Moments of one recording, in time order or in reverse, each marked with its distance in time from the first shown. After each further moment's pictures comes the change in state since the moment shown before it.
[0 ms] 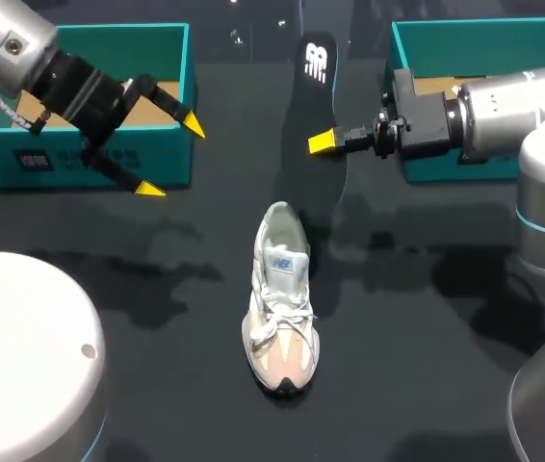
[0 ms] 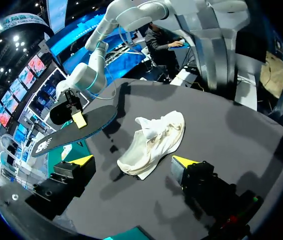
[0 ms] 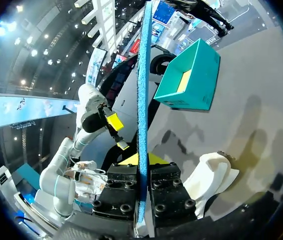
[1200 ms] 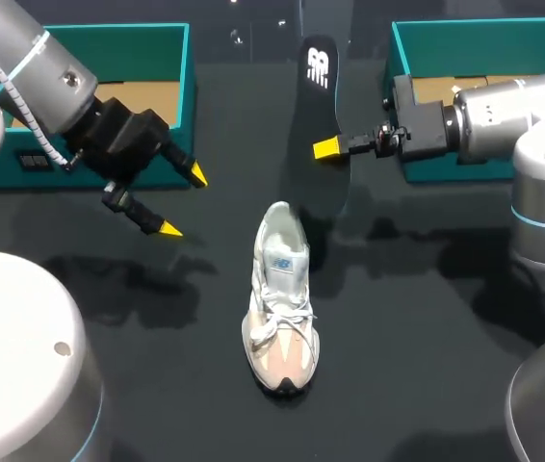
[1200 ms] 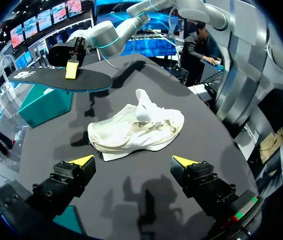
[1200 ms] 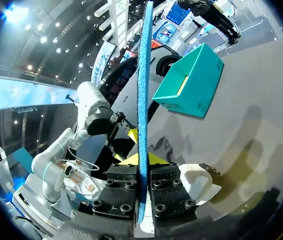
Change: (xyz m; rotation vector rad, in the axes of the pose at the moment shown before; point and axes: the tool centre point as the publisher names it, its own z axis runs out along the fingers) left arm 0.049 0.034 0.052 -0.149 0.064 -0.559; right arm -0.043 0.007 -0.003 0.019 0.023 -0.121
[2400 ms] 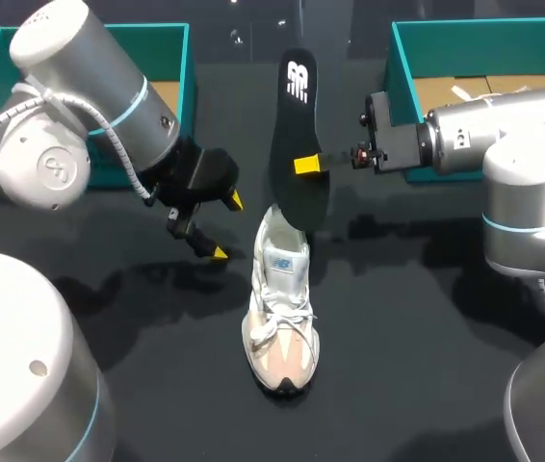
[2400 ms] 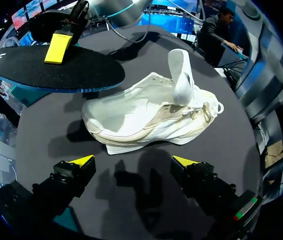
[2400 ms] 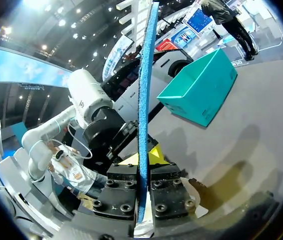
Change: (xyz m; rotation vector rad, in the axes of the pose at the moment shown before) left arm -0.029 0.021 0.089 -0.244 -0.071 -0.069; right arm -0.030 -0.009 0.035 0.009 0.054 -0.215
